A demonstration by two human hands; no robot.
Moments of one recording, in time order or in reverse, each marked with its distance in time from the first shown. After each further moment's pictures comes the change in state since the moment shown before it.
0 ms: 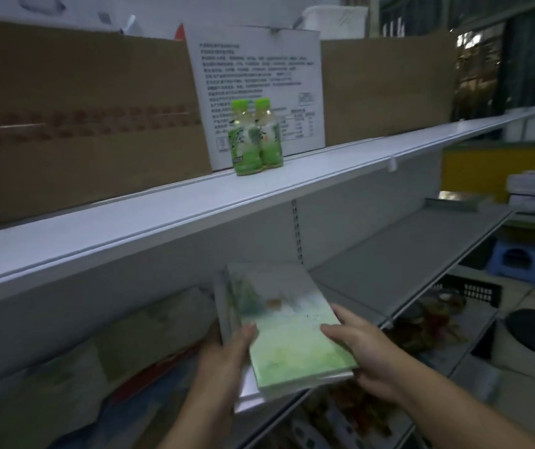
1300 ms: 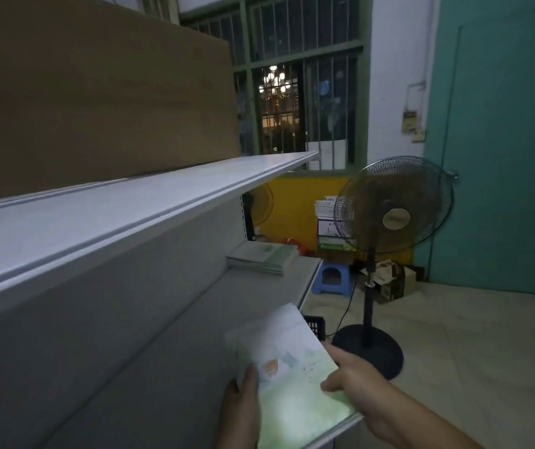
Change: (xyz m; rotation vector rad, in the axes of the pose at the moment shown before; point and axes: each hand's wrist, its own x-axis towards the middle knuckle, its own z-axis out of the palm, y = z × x) left_hand 0.267 -0.130 0.651 -0.099 -0.385 -0.247; right_hand 0.176 -0.133 -0.580 -0.177 0.501 0.104
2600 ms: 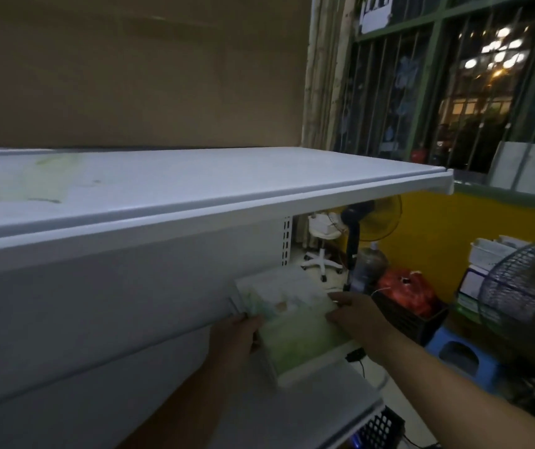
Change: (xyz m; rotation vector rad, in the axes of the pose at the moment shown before) left_hand 0.367 0.045 0.185 -0.077 0.494 0.034; right_hand 0.454 -0.177 -0.158 -0.441 -0.232 -0.178
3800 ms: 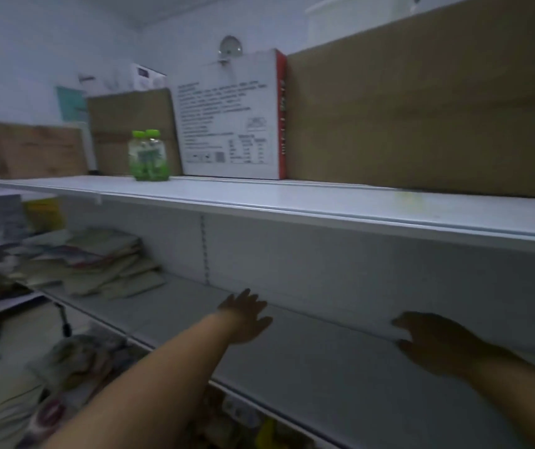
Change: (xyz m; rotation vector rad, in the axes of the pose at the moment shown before) left_hand -0.234 0.080 -0.302 1.695 0.445 -0.280; right_hand -0.052 -0.115 0.158 -1.201 -0.635 -0.970
